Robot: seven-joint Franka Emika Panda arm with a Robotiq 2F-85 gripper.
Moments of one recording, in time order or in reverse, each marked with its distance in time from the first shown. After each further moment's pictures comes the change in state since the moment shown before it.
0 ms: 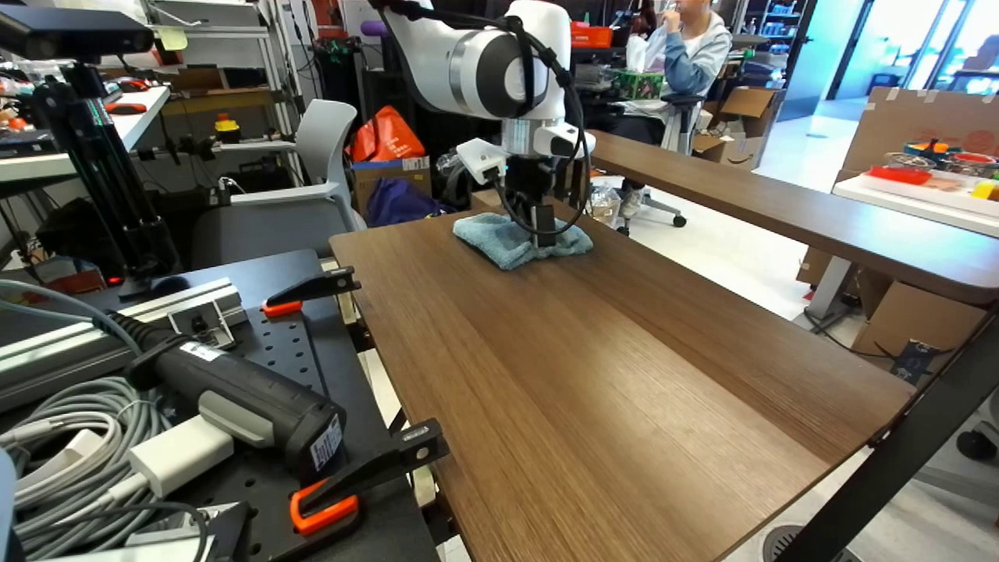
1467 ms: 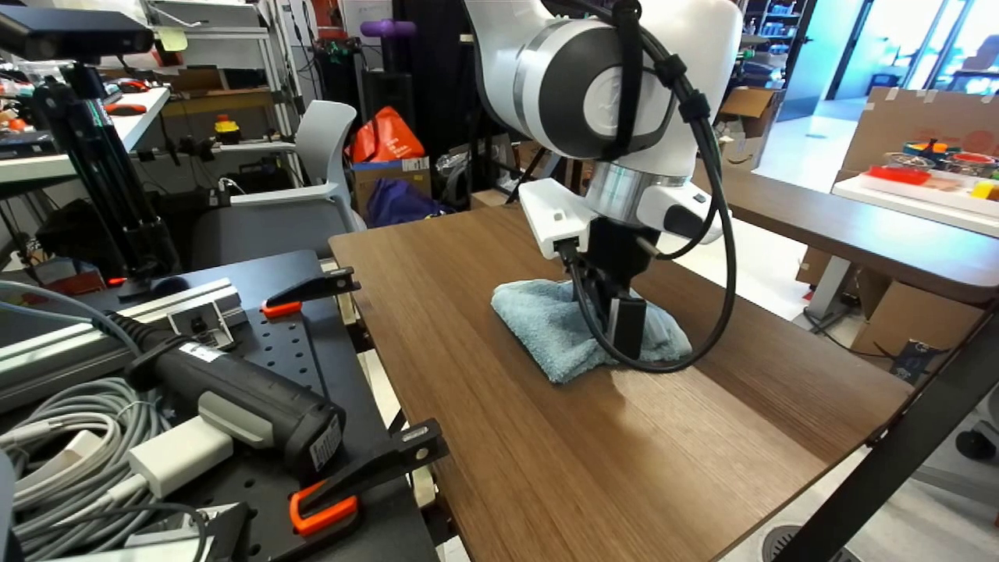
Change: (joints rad) arm -0.372 -0.142 0.018 -0.270 0.063 0.008 -0.267
